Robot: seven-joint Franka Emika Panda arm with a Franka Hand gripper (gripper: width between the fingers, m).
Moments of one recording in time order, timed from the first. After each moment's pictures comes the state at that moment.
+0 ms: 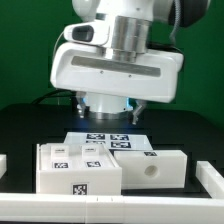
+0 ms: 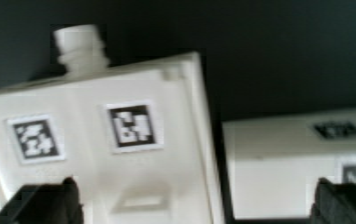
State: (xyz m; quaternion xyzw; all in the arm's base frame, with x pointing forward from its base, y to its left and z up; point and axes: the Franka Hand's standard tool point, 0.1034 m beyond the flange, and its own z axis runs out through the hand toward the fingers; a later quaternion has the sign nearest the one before) arm 0.534 -0.043 0.107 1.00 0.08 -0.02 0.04
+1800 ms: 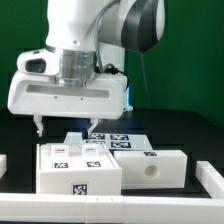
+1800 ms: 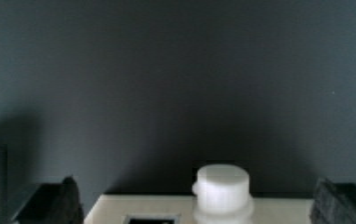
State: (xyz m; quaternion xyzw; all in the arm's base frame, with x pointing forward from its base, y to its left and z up) arm 0.485 -0.104 0.053 0.99 0.08 -0.05 0.04
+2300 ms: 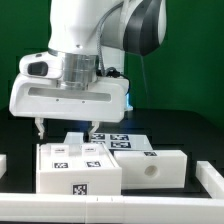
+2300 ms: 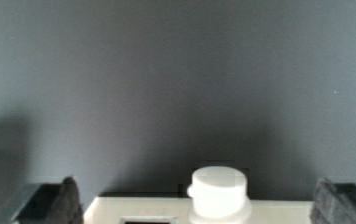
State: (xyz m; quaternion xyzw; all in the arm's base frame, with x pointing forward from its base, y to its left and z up) arm 0.483 -0.105 0.051 0.99 0.07 -0.06 0.04
